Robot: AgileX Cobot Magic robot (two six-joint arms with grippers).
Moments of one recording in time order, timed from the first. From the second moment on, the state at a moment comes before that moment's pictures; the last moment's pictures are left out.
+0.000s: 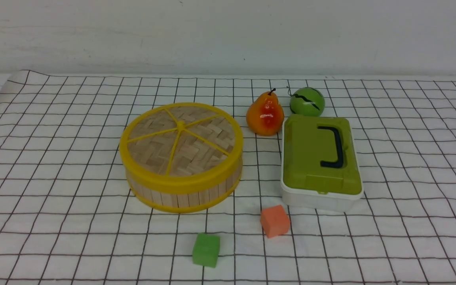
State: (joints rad) right arm -0.02 -0.01 0.02 -0.04 0.39 0.04; left arm -0.10 -0.01 0.03 -0.03 0.37 -0.09
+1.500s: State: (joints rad) right arm -0.02 -0.01 0.02 -0.04 0.39 0.04; left arm -0.10 -0.01 0.03 -0.03 0.03 -0.09
